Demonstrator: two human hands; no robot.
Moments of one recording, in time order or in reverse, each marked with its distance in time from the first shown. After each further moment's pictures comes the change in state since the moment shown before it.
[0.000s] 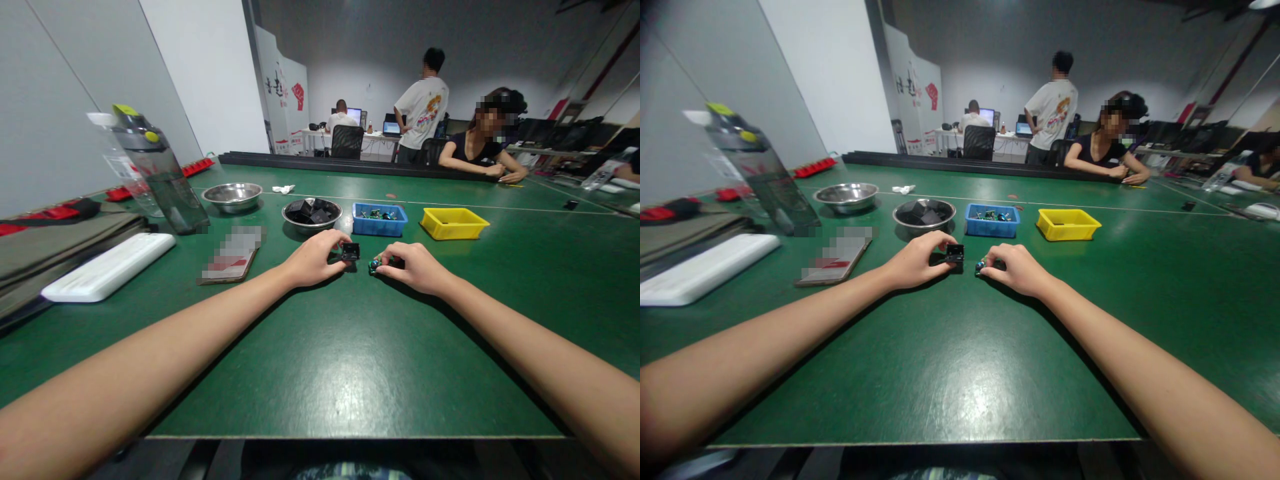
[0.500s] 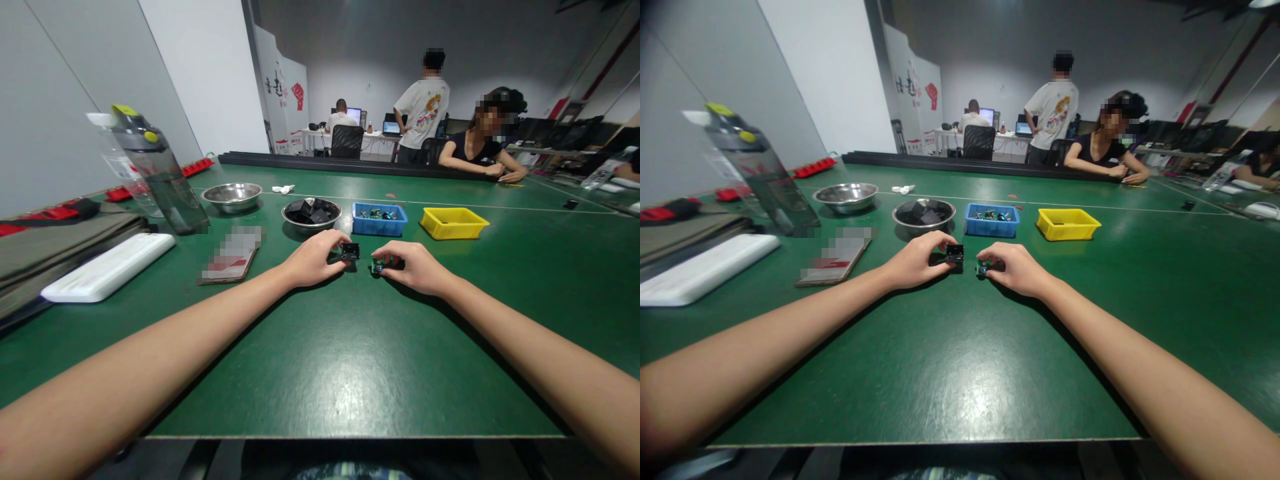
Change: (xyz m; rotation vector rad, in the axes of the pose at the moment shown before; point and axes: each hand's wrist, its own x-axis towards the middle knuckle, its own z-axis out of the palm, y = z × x) left_hand 0.000 -0.001 0.000 0.002 0.002 0.014; right_hand 0.000 0.000 -0.001 0.048 0.006 -0.055
